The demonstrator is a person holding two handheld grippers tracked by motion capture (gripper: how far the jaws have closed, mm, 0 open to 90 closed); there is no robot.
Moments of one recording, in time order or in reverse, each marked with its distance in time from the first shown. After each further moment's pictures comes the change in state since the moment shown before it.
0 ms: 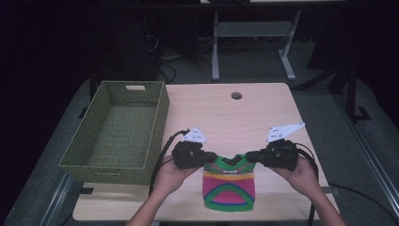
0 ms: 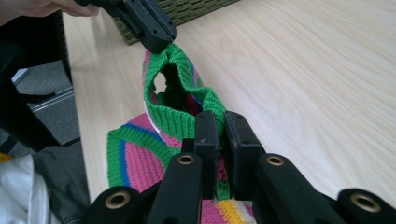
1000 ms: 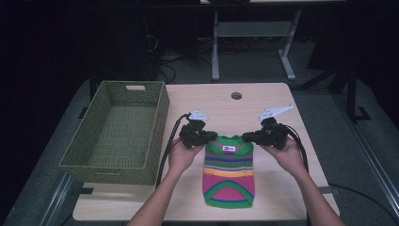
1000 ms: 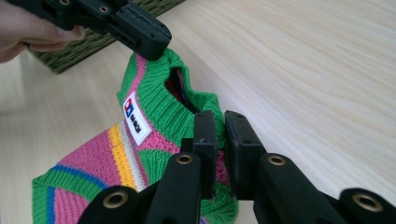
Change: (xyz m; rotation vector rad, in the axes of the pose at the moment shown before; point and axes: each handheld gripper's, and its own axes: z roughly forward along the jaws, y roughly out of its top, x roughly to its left) left arm 0.064 0.019 0.046 -0.057 0.148 -0.147; right arm -0.064 0.018 0.034 0.001 -0.090 0.147
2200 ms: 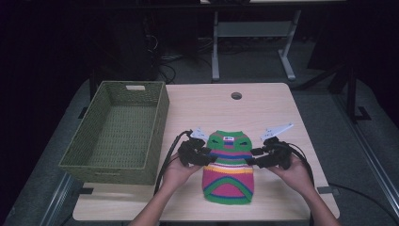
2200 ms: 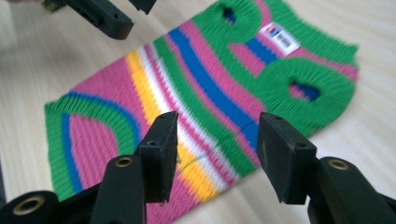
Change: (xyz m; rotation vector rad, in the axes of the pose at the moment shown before) left arm -0.026 -0.049 -0.006 0.154 -0.067 0.061; right arm 0.020 -0.052 0.002 0.119 0.006 -0.011
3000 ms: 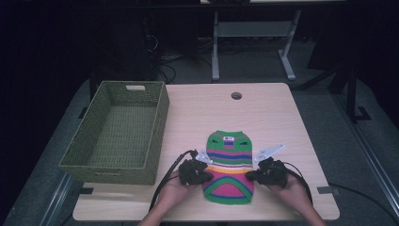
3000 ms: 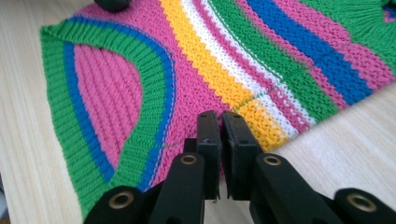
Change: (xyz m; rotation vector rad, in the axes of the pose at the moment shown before) left arm -0.026 -0.035 0.009 0.155 -0.040 0.118; right arm 0.028 -0.037 0.024 0.092 -0.011 -0.060
